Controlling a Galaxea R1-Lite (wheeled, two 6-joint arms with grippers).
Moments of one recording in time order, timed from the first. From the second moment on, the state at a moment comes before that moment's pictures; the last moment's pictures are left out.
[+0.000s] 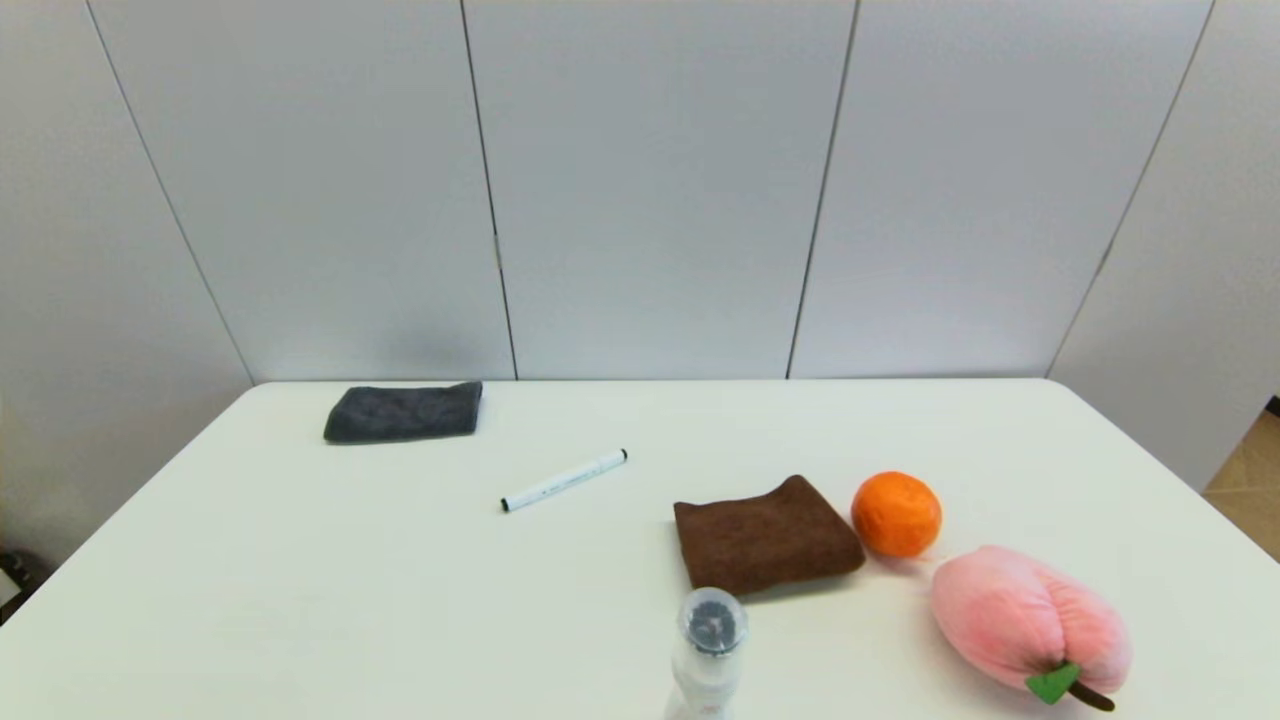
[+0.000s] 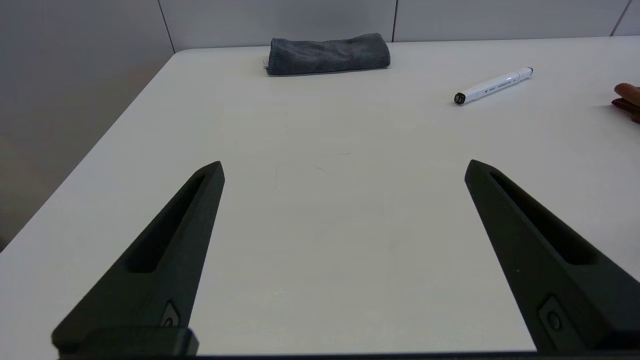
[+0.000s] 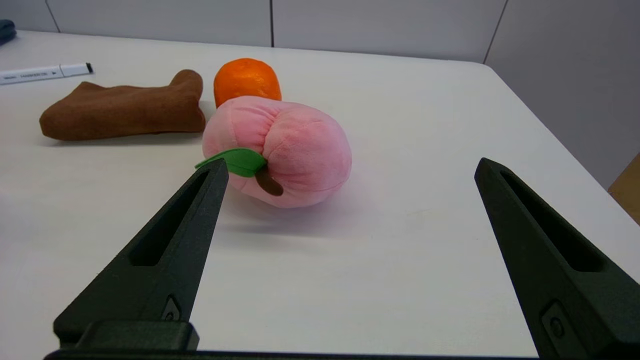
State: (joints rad) left arm 0.00 0.00 0.00 0.00 -0.03 0.04; right arm 0.00 0.00 0.00 0.00 0.03 -0.06
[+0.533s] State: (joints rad) left arm 0.00 0.00 0.00 0.00 -0.03 0.04; right arm 0.00 0.00 0.00 0.00 0.03 -0.07
